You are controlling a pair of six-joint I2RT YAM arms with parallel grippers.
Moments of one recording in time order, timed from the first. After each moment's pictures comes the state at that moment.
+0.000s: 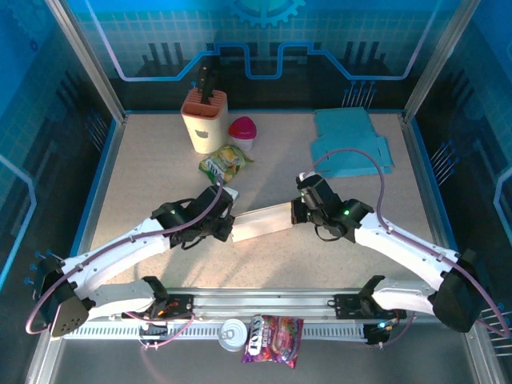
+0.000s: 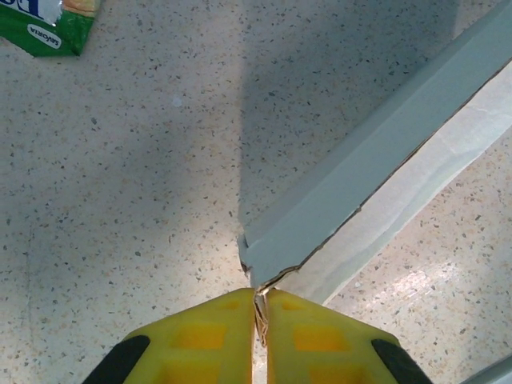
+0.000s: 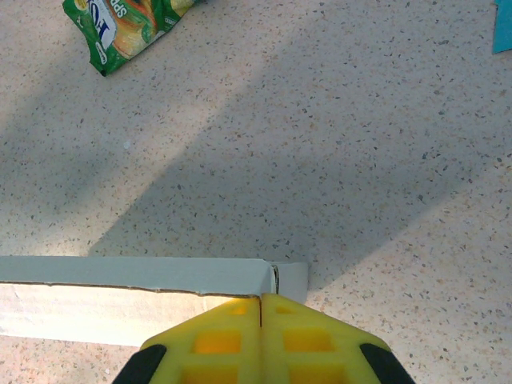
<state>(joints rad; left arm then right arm) -0.79 1.13 0.91 -0.78 -0.16 -0.35 0.74 1.18 0.86 -0.52 0.17 0.52</state>
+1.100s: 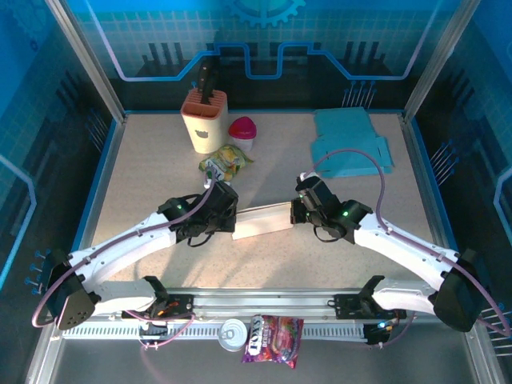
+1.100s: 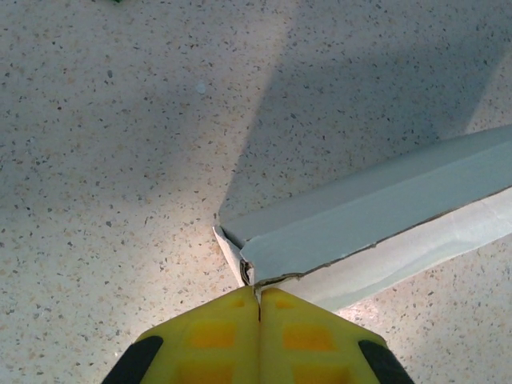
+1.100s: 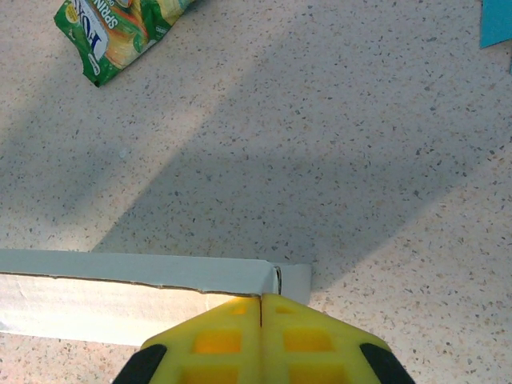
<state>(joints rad) -0.79 1.20 0.96 -0.80 -0.19 -0.74 0.76 1.18 0.86 -0.52 0.20 0.57</state>
